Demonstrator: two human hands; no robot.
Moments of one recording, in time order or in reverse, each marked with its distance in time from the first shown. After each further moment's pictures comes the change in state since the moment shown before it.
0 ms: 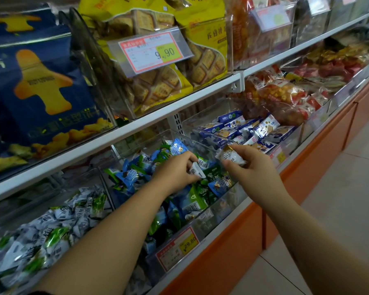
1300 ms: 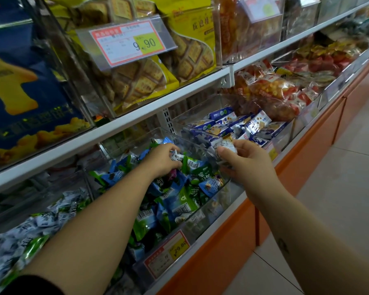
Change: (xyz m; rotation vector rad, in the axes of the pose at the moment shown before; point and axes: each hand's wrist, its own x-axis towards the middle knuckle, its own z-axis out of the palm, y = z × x) left_hand 0.036 -0.010 -0.011 0.001 -0.001 -0.140; right_hand 0.014 0.007 0.001 0.431 0.051 0.216
